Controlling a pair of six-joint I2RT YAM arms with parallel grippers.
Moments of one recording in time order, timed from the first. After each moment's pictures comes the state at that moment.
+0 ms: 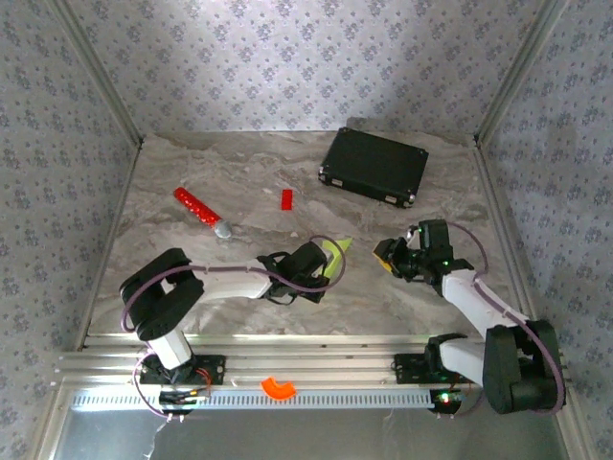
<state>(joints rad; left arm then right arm) -1.03 1.69 0.87 -0.14 0.08 -0.55 0.14 1.12 0.47 -0.19 -0.51 0.90</state>
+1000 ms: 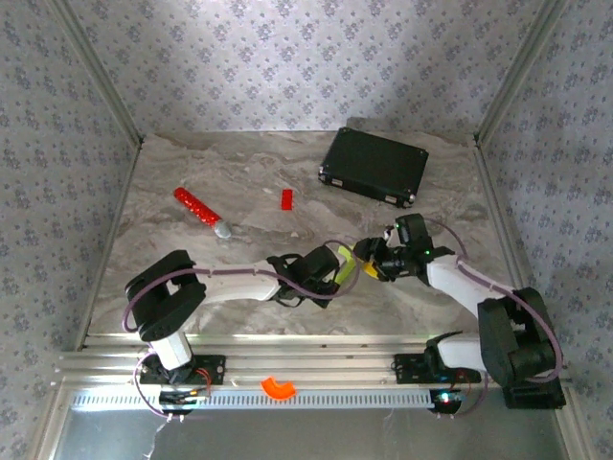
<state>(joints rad) -1.11 1.71 0.97 -0.26 -0.01 -0.44 0.30 1.30 0.58 -0.21 -0.56 0.93</state>
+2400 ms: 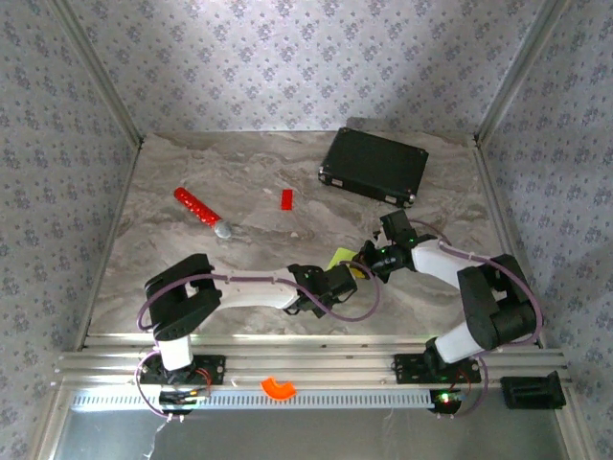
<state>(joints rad) -1.23 1.80 1.10 -0.51 -0.34 -0.20 0.35 1.48 0.67 -0.29 -0.60 0.92</state>
